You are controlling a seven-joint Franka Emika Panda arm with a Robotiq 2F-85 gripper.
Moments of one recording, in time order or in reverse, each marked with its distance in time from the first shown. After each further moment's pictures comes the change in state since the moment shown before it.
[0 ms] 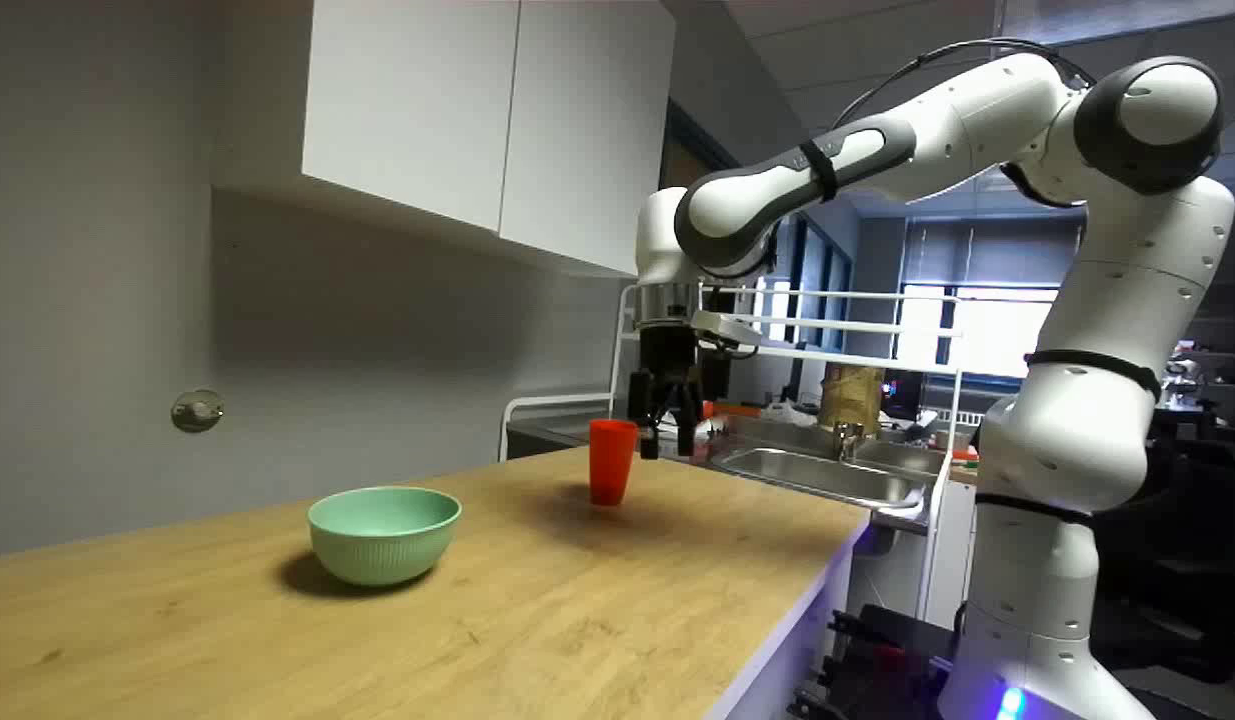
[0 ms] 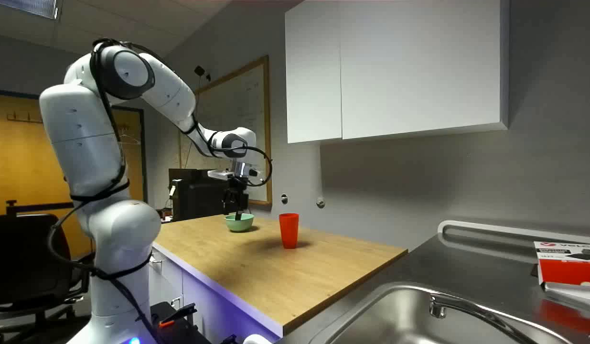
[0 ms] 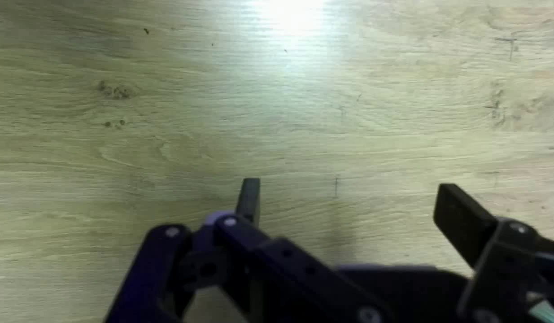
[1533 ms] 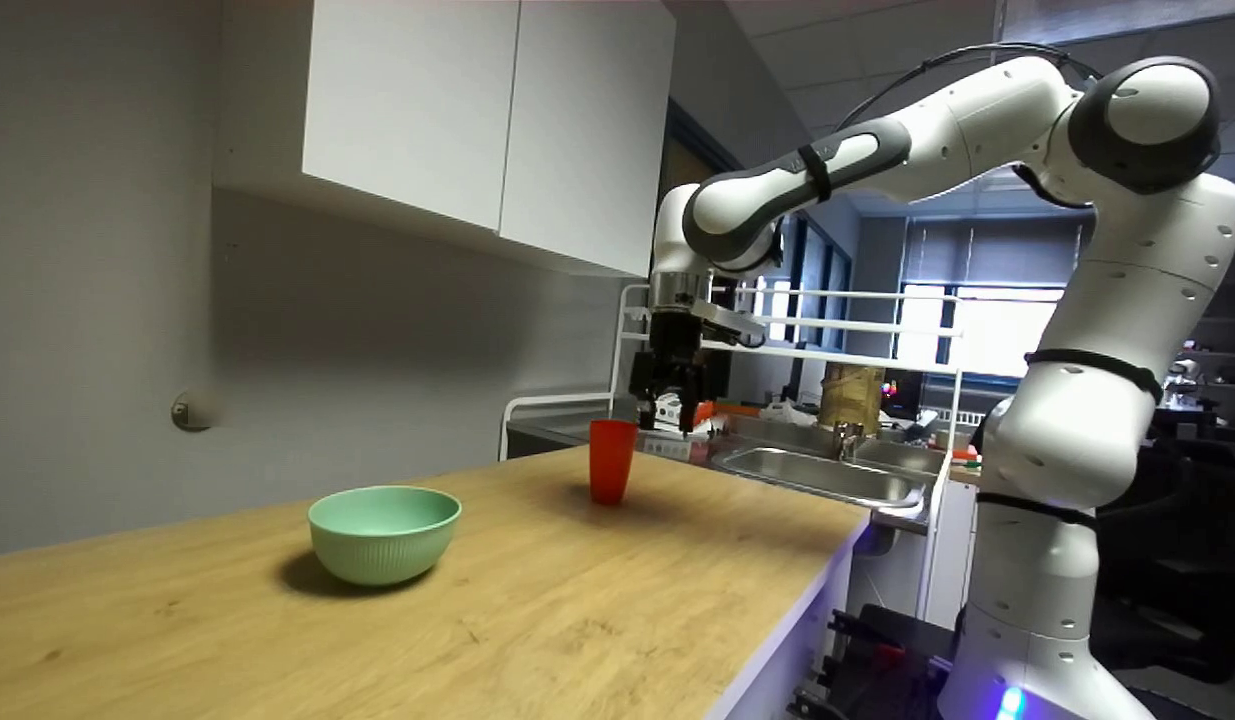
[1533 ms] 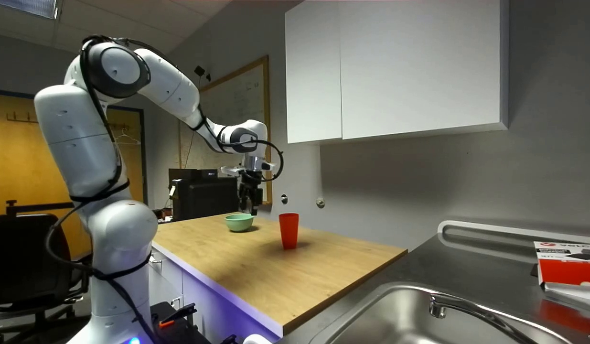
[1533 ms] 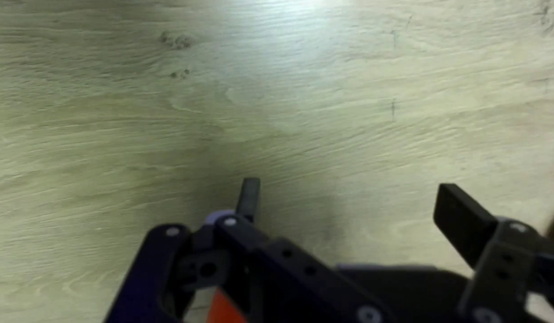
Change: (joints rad) arm -0.079 -0.028 -0.065 0.013 -0.035 0.049 0.000
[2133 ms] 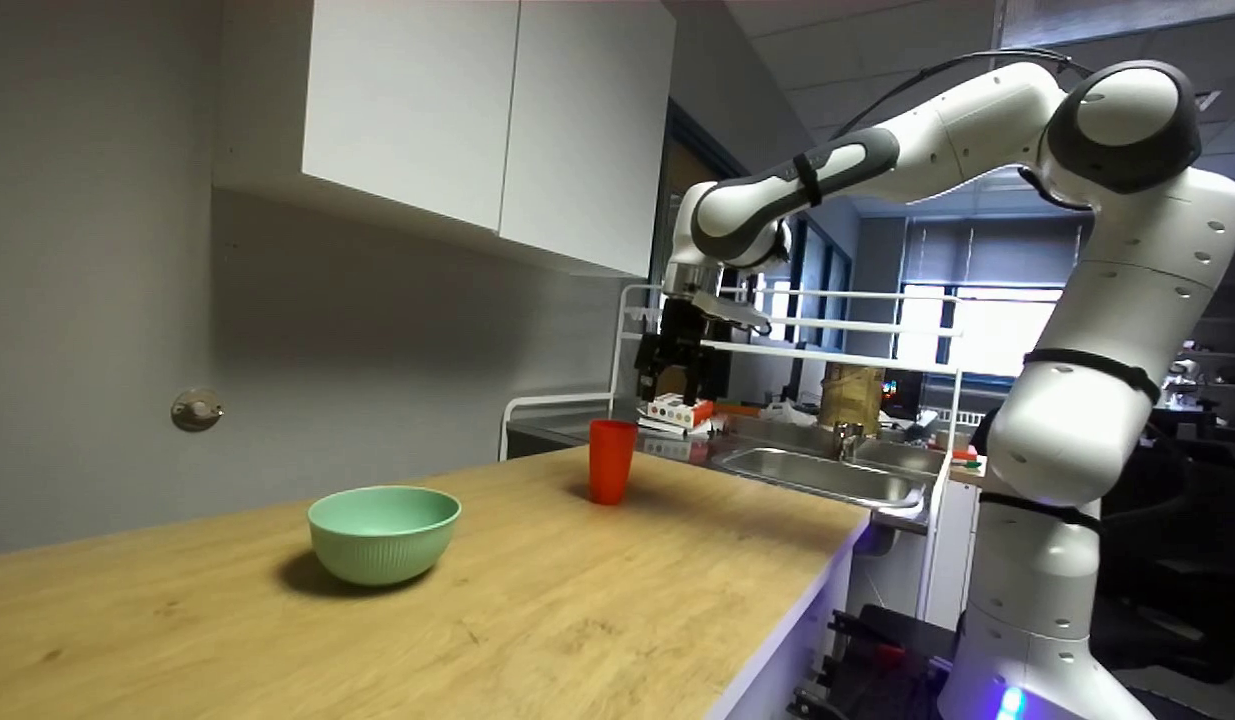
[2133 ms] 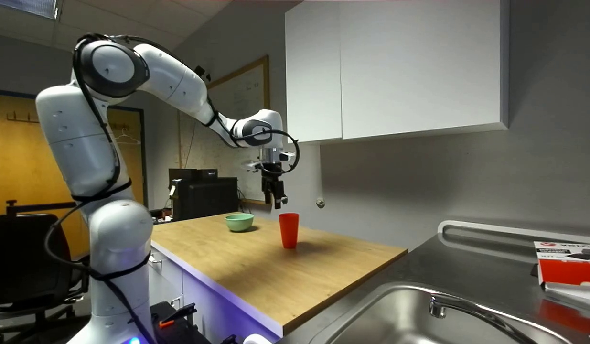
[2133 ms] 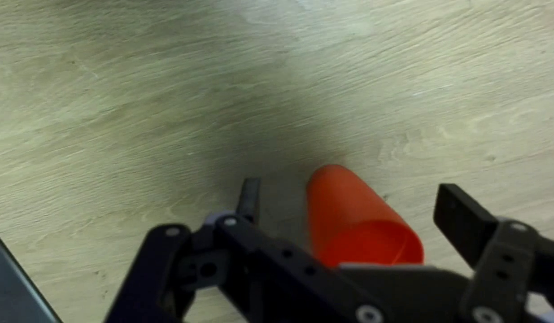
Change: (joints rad) arm -0.101 0.013 -0.064 0.052 -0.074 0.076 0.014
